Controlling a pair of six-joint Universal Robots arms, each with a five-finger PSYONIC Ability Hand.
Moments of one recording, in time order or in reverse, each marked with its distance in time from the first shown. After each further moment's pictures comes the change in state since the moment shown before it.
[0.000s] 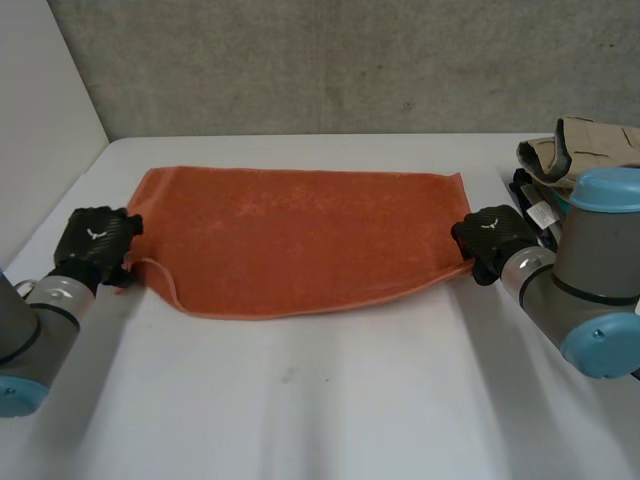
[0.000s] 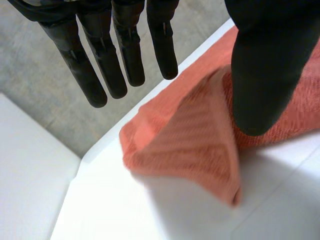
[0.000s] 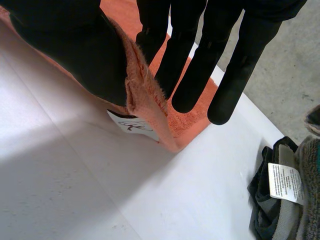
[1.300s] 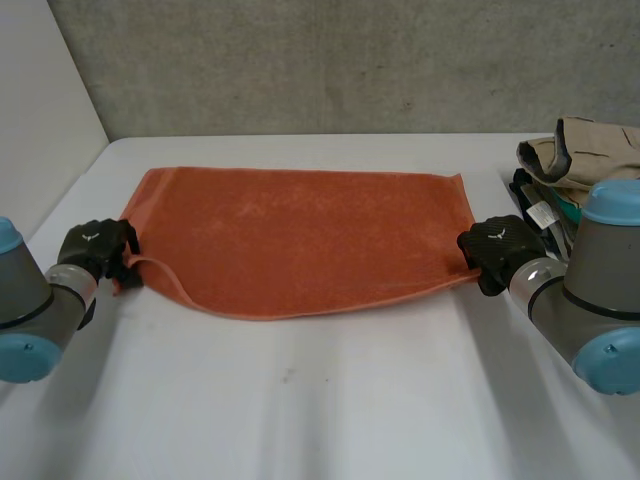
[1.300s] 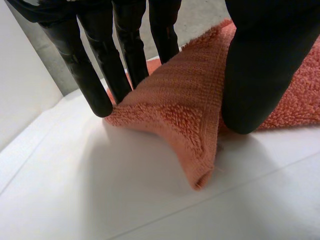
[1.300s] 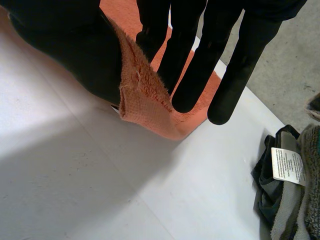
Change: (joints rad) left arm -0.016 -0.191 0.294 -0.258 -0.128 -0.292; right arm -0.021 -0.036 0.083 -0.030 -0.009 0.001; left_hand 0.193 0.180 0.179 0.189 0.189; right_hand 0.000 0.000 0.000 0.000 0.000
